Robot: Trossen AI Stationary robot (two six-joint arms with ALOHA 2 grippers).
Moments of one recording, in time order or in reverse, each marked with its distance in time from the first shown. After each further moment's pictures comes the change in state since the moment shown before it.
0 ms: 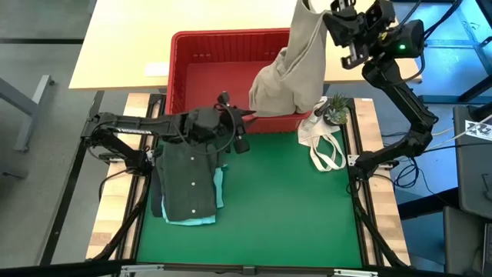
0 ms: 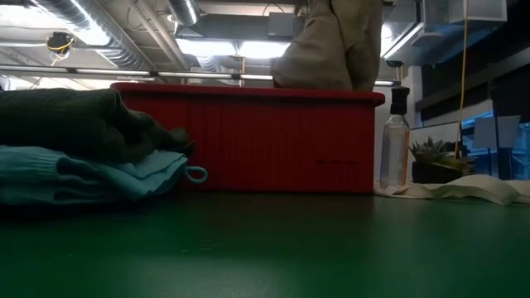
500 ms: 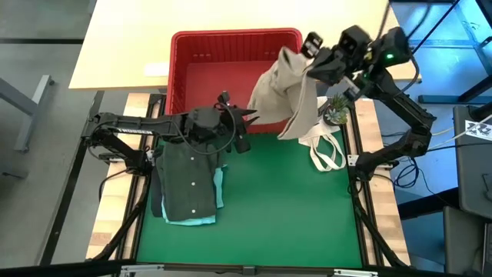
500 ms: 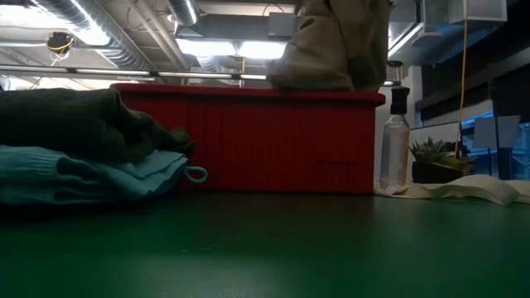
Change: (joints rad) left arm -0.003 0.002 0.000 0.029 -0.001 0.000; right arm 0.231 -0.005 0.001 -0.203 -0.258 0.124
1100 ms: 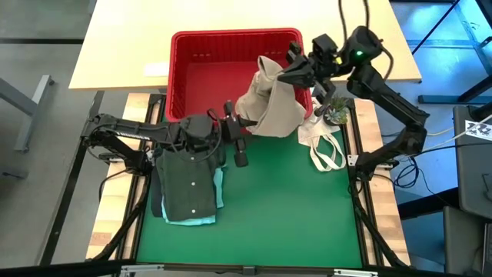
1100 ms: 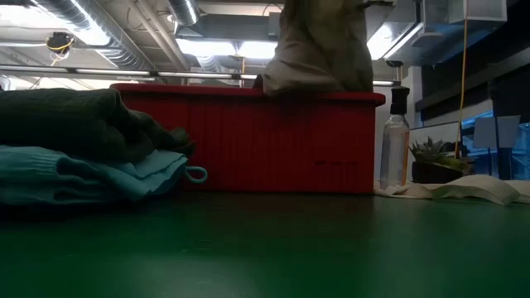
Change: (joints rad) left arm -0.093 0.000 0.000 0.129 0.098 0.052; right arm 0.033 0.053 0.000 -0.301 0.111 -0.235
